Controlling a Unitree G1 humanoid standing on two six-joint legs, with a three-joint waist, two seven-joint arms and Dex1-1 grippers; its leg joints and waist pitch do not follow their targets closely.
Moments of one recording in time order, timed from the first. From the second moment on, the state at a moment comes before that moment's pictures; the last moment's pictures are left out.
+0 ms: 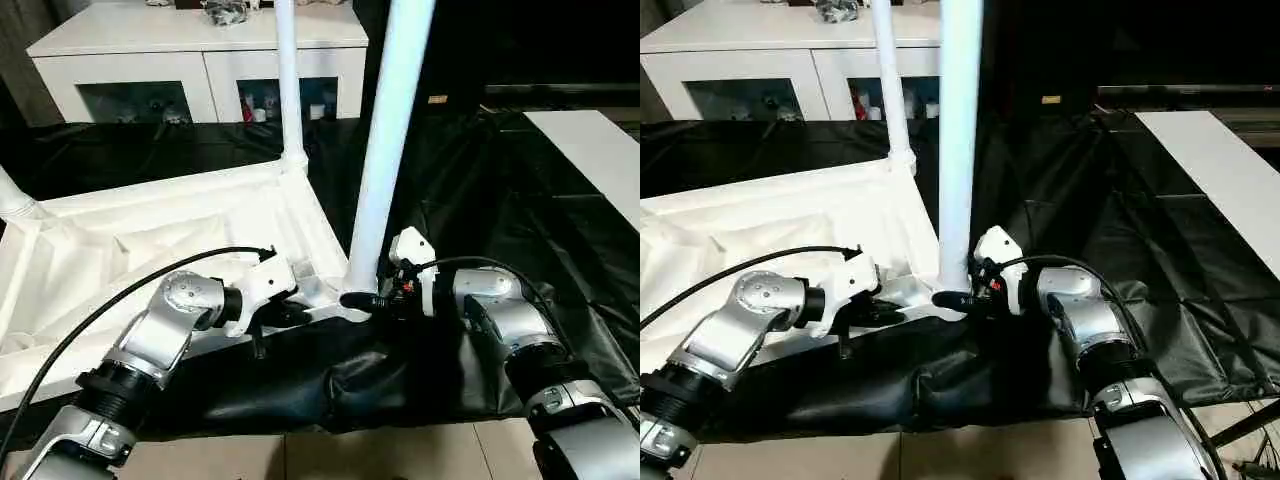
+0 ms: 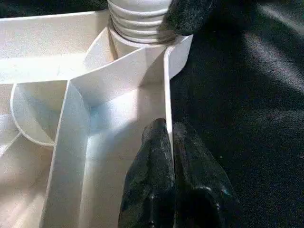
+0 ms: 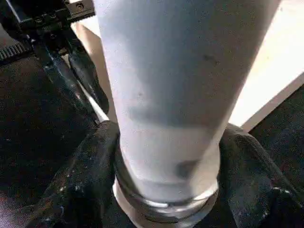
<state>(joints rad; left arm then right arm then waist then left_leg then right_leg) -0.47 0.44 -0.33 0.33 0.04 0.28 -1.06 -0.61 -0.27 0.17 0.77 0.09 -0.03 1.06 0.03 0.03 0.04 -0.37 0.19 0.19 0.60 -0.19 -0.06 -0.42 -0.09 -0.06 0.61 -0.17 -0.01</state>
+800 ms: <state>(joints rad) -0.75 0.10 -0.29 0.83 0.09 0.28 -0.62 -0.66 0.00 -0.03 0.88 0.05 0.05 0.16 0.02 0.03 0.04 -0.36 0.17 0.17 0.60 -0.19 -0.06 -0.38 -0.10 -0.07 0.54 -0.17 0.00</state>
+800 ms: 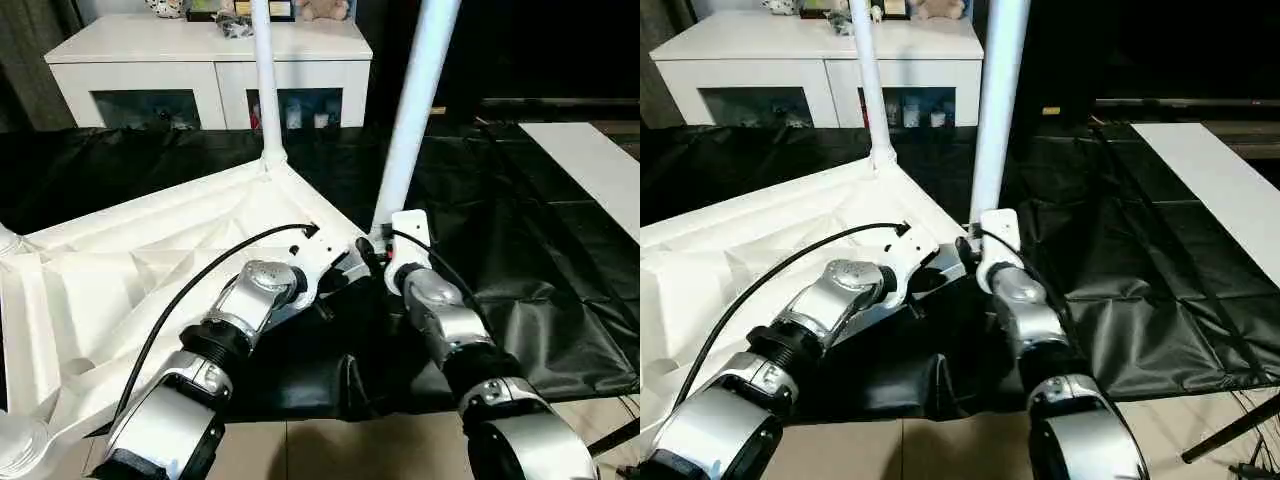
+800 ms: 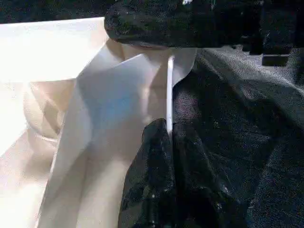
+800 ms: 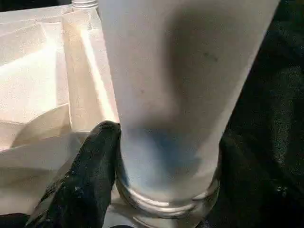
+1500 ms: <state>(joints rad) -0.55 0.44 -0.42 0.38 0.04 0.18 -1.16 -0.51 -0.41 0.21 0.56 0.11 0.04 1.14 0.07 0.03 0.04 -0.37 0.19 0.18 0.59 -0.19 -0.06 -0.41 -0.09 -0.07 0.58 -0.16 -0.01</state>
